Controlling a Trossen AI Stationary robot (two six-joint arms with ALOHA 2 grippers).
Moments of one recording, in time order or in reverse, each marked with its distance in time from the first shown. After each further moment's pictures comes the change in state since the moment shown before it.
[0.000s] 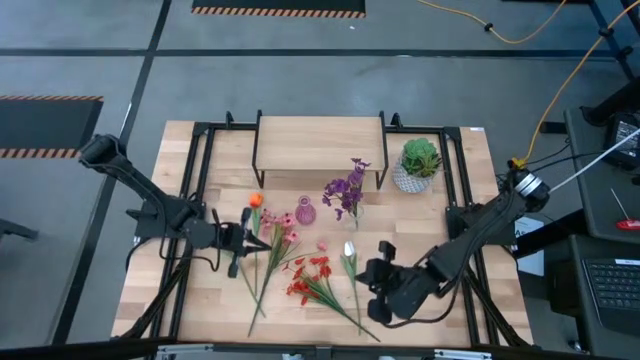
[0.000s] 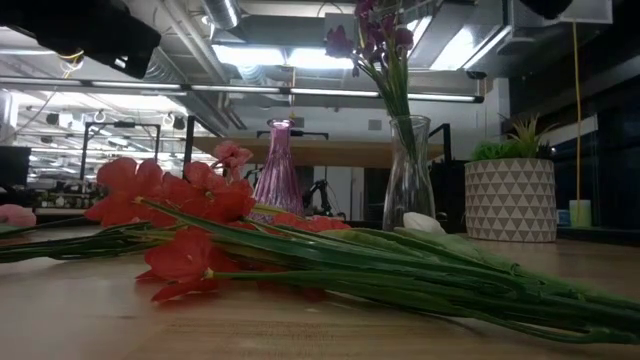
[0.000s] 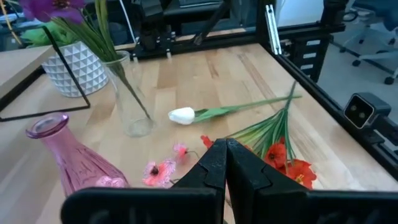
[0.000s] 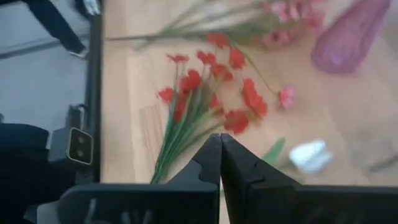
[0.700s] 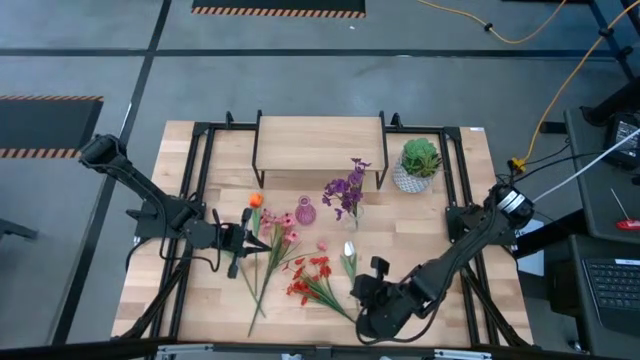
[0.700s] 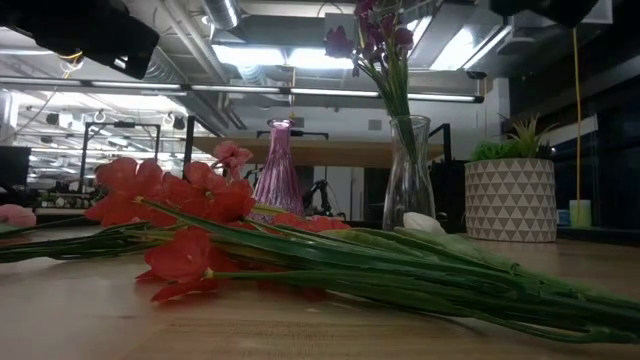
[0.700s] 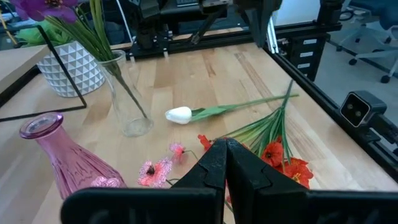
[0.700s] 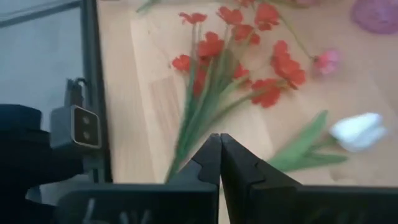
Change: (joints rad) left arm 0.000 0.002 0.000 0.000 0.010 0.000; right arm 0.015 0.190 0.150 -0.076 -0.074 0.088
